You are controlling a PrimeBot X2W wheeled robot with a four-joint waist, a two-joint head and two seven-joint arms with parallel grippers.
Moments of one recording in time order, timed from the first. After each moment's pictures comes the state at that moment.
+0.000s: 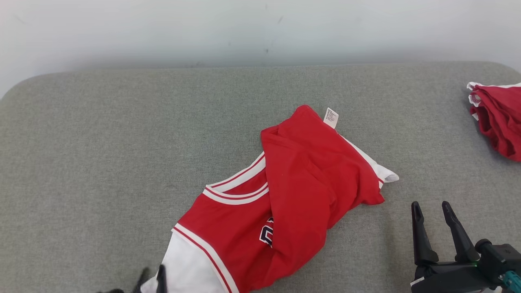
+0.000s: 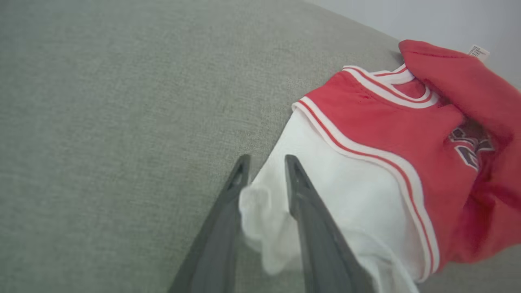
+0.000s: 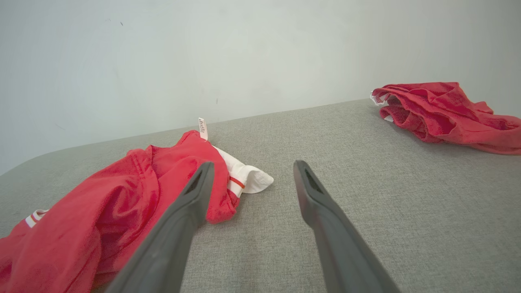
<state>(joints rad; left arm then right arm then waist) 0.03 0.18 -0.28 0.25 -0.55 0.14 -0.21 -0.04 -0.16 0.02 0.20 0.32 0.13 -0.26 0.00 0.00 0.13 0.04</state>
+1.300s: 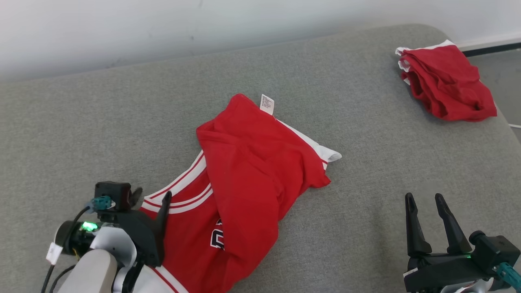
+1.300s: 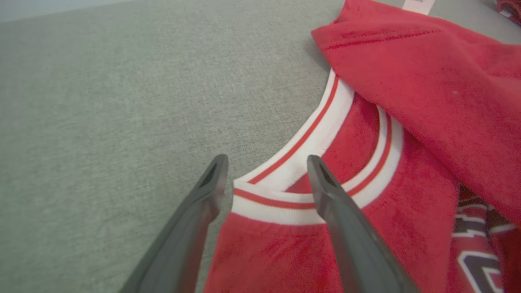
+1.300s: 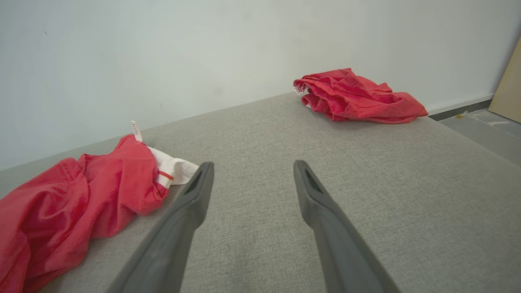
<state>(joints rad) -0.45 0.29 -0.35 0.48 -0.43 -0.02 0.08 -0.08 -0.14 0.03 0.22 0.34 0.13 -0.26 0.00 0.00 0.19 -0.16</state>
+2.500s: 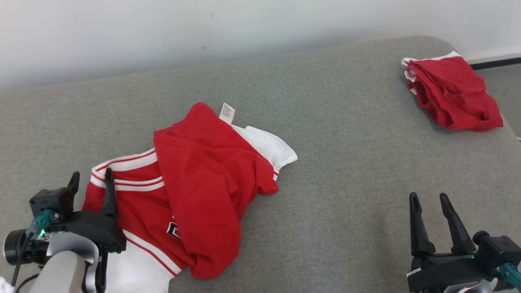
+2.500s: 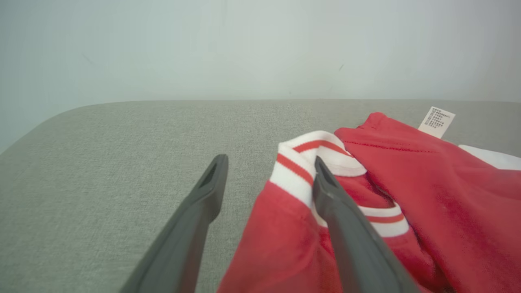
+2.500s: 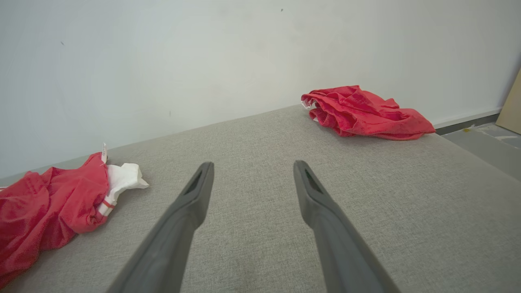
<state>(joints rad) -0.45 0.31 -0.23 0.59 -0.45 0.10 -0.23 -0.08 -0.14 0.01 0.22 0.33 0.13 -0.26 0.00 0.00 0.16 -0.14</state>
